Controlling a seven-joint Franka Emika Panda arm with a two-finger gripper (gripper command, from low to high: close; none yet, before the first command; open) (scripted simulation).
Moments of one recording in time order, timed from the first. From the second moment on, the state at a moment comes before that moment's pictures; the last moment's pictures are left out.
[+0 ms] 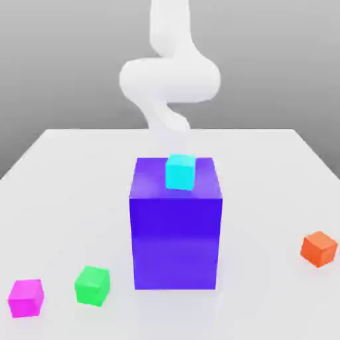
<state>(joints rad) 0.02 -0.71 -0.06 -2.31 0.02 2.33 0.73</state>
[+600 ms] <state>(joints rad) 0.07 -0.05 -0.41 -2.35 0.29 2.52 0.16</state>
